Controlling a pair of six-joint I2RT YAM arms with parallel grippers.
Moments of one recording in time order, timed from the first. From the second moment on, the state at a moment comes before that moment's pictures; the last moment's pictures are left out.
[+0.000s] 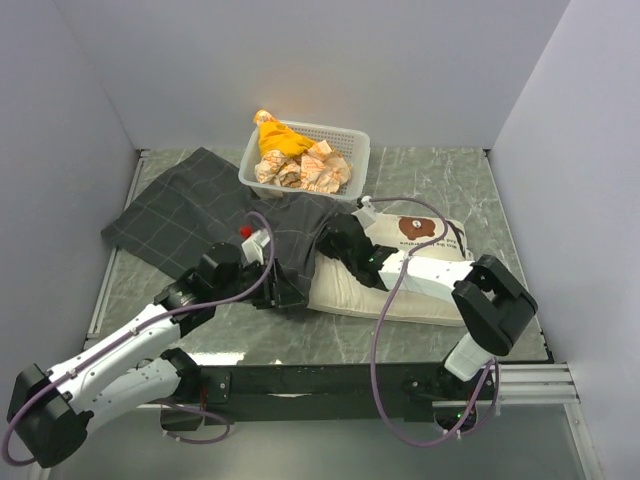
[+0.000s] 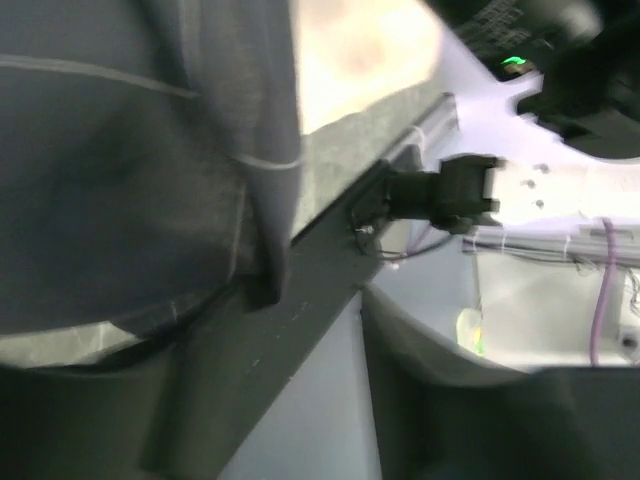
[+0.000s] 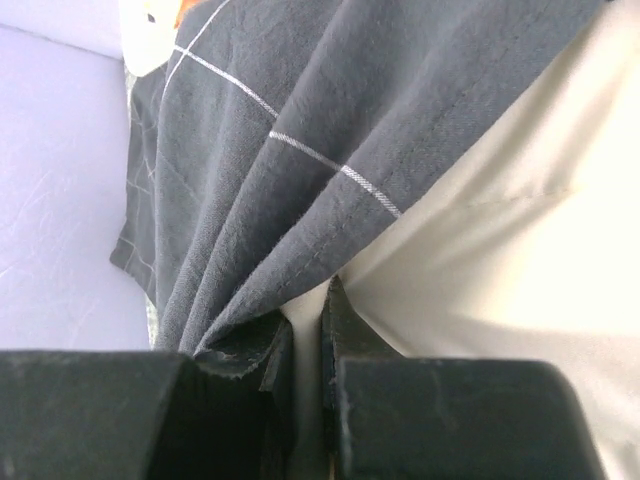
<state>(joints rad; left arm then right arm) -0.69 0.86 0.59 -0.18 0.46 -0.88 0.79 1.60 0.90 0.20 0.36 1.16</state>
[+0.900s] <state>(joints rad) -1.01 0.84 0.46 -0.35 -0.15 -0.95 0.80 1.20 0.74 0.06 0.28 0.96</state>
